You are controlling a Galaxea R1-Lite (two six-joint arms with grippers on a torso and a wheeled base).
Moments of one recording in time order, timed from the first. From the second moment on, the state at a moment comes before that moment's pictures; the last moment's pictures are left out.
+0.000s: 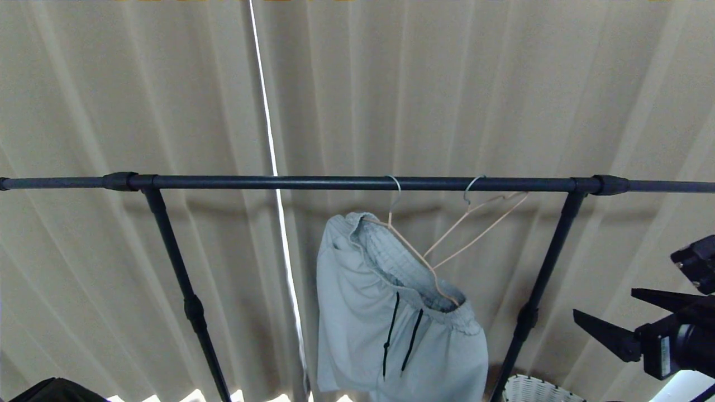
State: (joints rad) left arm -0.10 0.51 -0.11 -0.20 0.00 0.14; right arm 0.19 1.15 -0.37 -0.29 -0.02 -0.08
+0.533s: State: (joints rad) left arm -0.12 0.41 -0.08 -0.19 -0.01 0.08; right arm 0.35 1.50 -0.42 -0.66 -0.17 -0.08
